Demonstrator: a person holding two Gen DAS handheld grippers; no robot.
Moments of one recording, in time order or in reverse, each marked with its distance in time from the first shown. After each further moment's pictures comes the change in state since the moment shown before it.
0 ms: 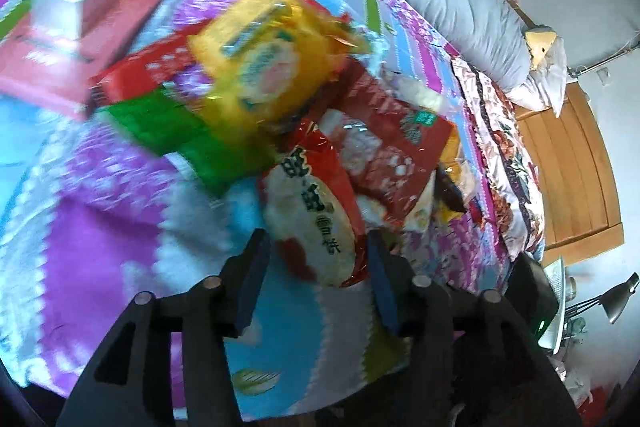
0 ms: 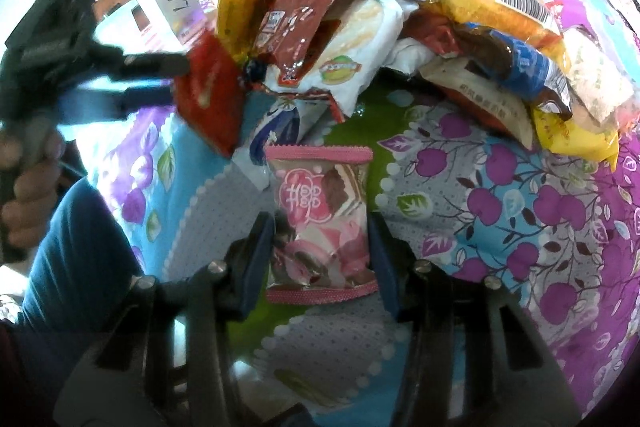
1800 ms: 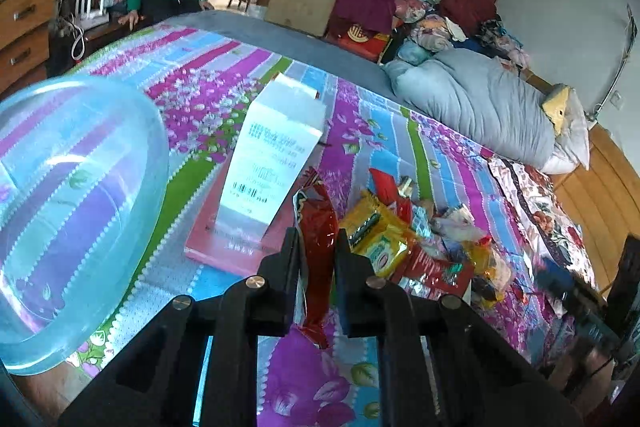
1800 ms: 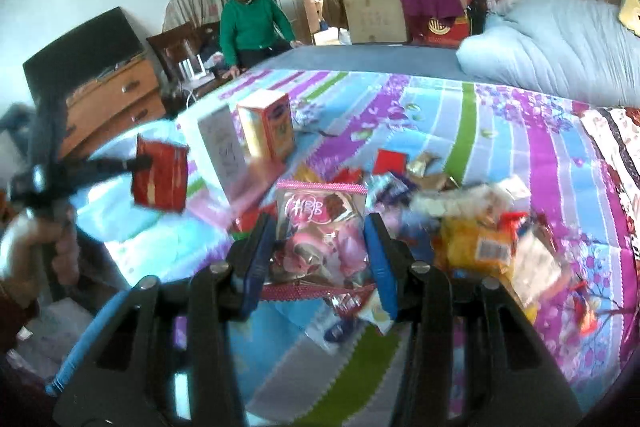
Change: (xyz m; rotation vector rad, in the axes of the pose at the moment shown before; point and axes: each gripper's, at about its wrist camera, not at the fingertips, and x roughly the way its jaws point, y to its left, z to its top) left arm -0.181 0.026 0.039 0.115 -0.435 0.220; right arm -0.128 0.085 0.096 -0.086 -0.382 -0.081
